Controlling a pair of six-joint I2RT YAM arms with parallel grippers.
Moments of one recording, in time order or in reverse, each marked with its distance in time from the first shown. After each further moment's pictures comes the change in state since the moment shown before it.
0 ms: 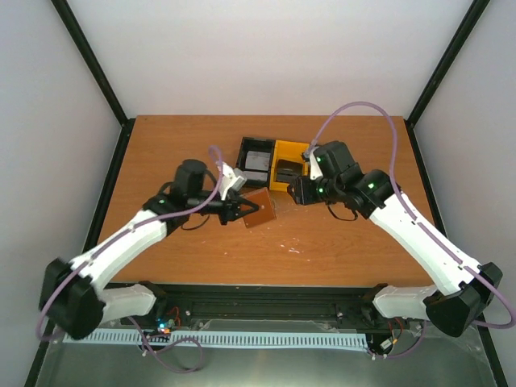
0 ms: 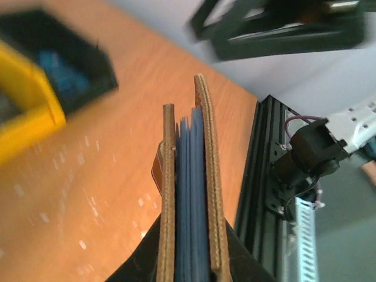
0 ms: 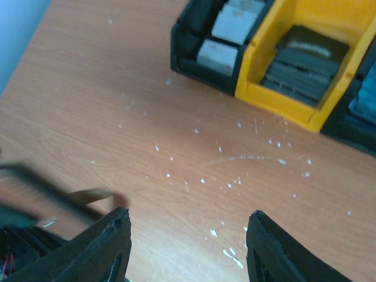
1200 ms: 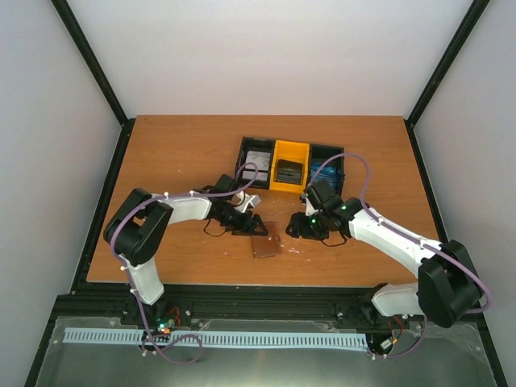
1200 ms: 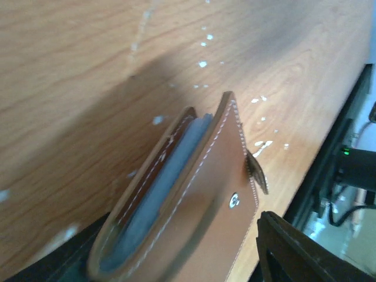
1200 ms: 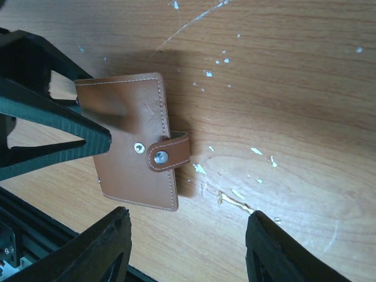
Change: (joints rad) left arm -0.011 0.715 0.063 -0.070 0.010 -0.361; right arm -0.039 0.048 -0.534 0.278 -0.191 0.231
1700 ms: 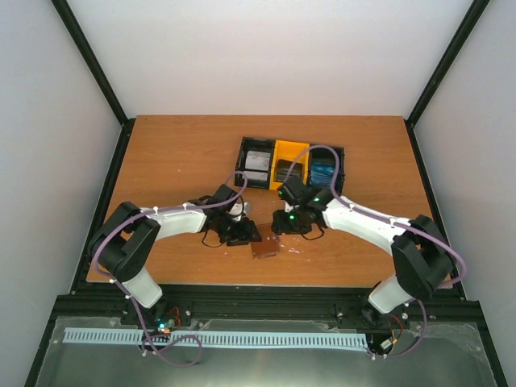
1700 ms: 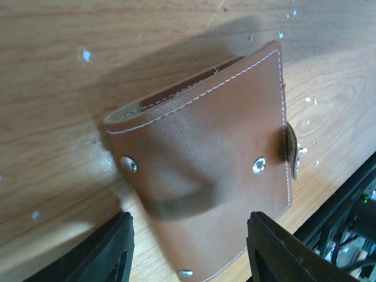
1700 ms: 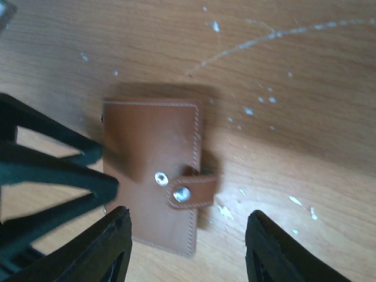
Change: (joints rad) left arm -0.059 -0.176 -0.136 -0.011 -0.233 -0.312; right arm 0.101 0.200 0.138 0.010 0.080 -0.018
